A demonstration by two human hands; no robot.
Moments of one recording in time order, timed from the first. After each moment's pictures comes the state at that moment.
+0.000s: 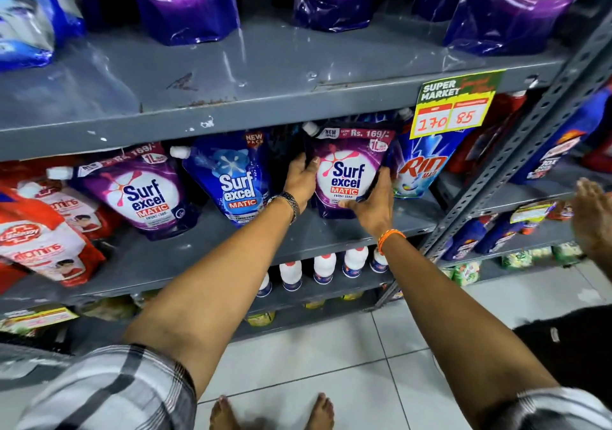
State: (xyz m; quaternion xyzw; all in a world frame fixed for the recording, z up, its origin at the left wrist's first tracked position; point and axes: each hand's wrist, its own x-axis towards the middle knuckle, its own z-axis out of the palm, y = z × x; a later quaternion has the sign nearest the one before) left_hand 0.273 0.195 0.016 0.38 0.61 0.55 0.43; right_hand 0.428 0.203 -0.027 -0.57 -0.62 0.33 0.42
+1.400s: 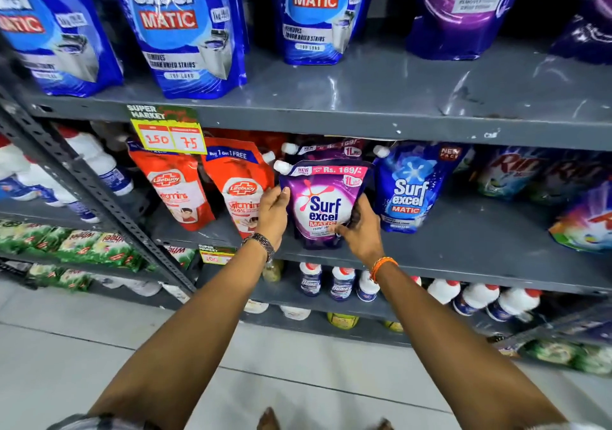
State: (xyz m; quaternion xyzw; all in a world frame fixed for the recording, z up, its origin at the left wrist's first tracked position) left_hand -0.026 -0.052 0.013 0.19 0.67 0.66 0.28; right_hand 0.132 0.045 -0.034 -0.36 -0.71 0.51 0.32
